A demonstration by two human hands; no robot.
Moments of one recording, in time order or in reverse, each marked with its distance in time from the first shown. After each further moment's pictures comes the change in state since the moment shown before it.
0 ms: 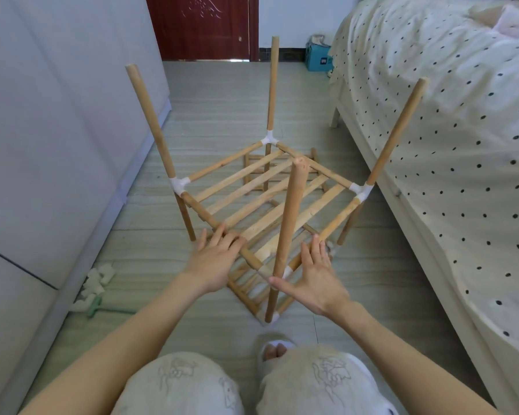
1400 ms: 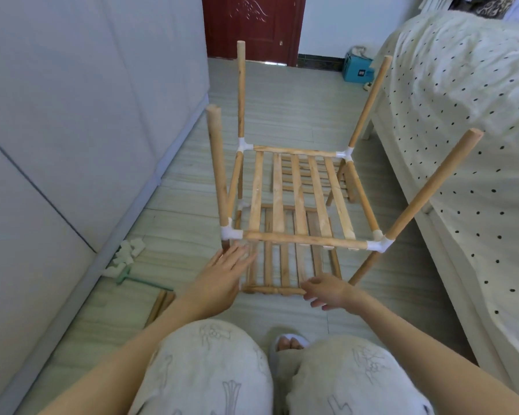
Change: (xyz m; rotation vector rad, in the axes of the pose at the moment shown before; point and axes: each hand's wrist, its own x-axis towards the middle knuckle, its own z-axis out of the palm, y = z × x) left_hand -0.074 -0.019 0.046 -0.188 0.210 0.084; right_hand 0.006 -0.014 0.005 0.288 -0.479 0.270
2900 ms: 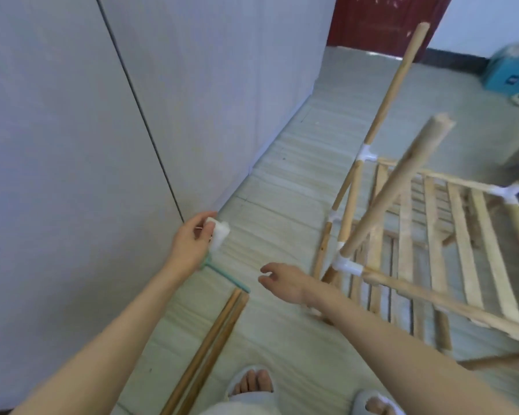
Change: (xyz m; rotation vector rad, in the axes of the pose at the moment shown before) left_hand -0.078 -0.170 -0.061 -0.796 0.667 -0.863; right_hand 0.088 -0.207 0.143 -0.585 -0.204 -0.479
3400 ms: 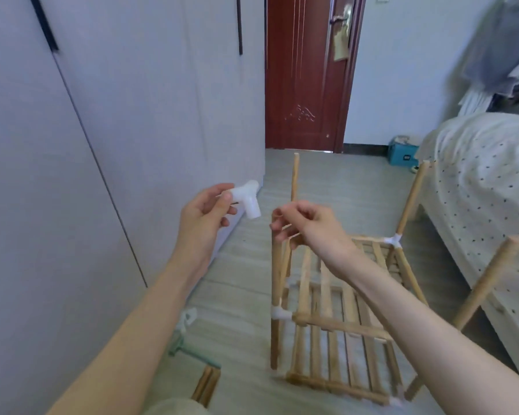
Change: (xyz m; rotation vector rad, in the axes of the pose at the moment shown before) left_hand -0.084 0.273 0.003 -0.587 -0.111 0.336; right_hand -0.243 -0.036 -0.152 0.854 0.751 -0.469
